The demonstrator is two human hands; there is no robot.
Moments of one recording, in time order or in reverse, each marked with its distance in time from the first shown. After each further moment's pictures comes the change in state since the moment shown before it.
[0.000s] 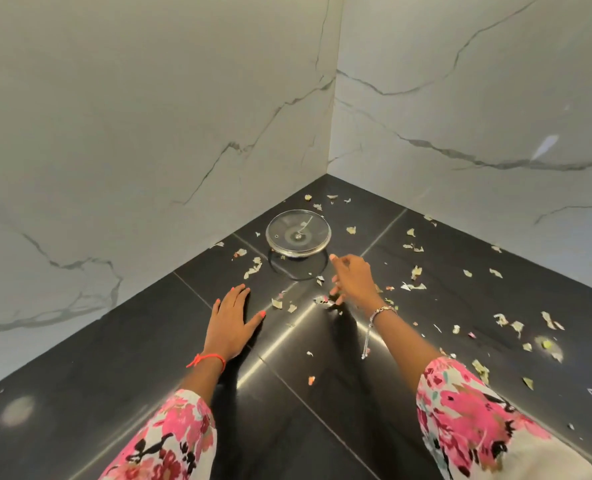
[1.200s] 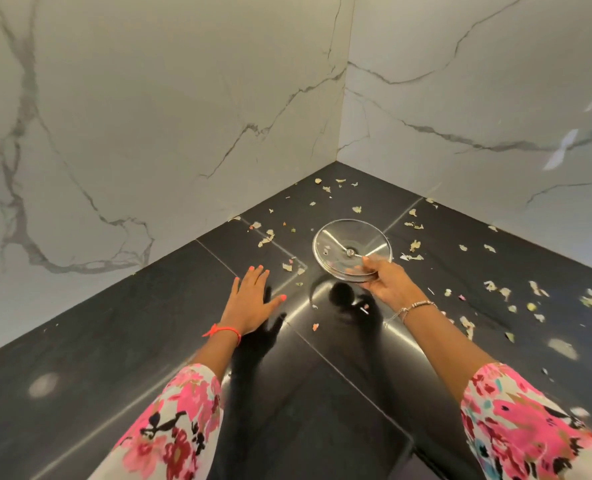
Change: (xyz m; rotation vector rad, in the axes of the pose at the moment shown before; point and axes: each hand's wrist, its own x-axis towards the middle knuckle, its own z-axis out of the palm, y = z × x) left_hand -0.060 0.024 -0.014 0.028 -0.099 0.039; right_hand -0.060 0.030 -0.038 0.814 -0.004 0.348
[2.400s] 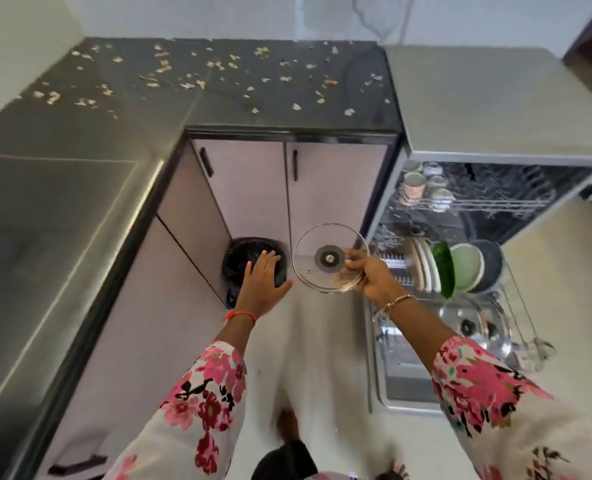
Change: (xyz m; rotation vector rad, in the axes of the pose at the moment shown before) left_hand -0.658 0.152 0.166 -0.081 -0.332 0.602; right_hand -0.676 0.356 -0.372 0.287 0.513 -0.005
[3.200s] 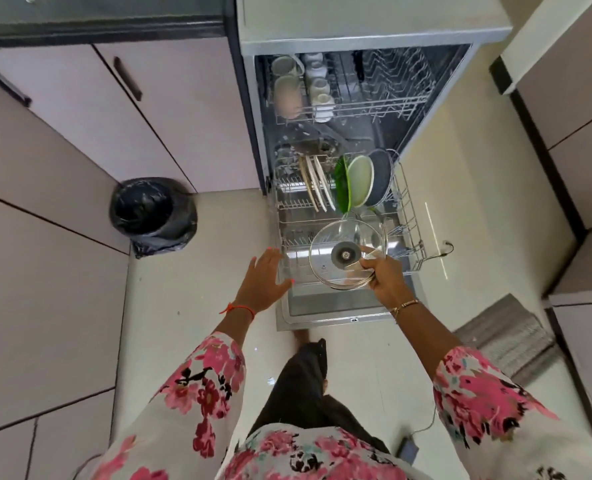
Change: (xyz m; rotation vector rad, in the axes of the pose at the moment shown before) left_hand -0.056 0.241 0.244 -0.014 -0.348 0.151; right_hand -0.051 0.003 -0.369 0.048 0.388 0.024
